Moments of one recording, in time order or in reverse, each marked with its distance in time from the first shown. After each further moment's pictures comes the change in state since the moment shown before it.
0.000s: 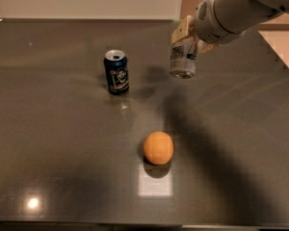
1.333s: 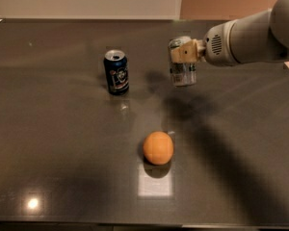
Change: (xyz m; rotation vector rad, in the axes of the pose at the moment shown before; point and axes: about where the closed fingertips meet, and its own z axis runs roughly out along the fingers) arm -0.028 0.005 0.003 0.208 0.136 -0.320
